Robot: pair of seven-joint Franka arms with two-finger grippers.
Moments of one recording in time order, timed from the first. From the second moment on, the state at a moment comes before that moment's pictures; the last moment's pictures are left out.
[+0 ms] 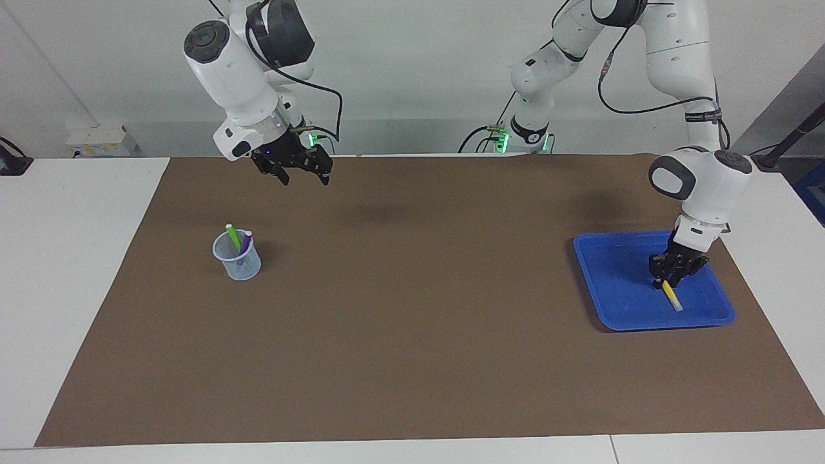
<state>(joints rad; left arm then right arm) 0.55 0.33 -0.28 -2.11 -0.06 2.72 0.34 0.15 -0.14 0.07 -1.98 0.24 1.79 0.35</state>
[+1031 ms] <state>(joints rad) 0.55 0.33 -0.28 -2.11 -0.06 2.72 0.34 0.15 -0.14 0.06 -1.99 0.24 1.79 0.35</state>
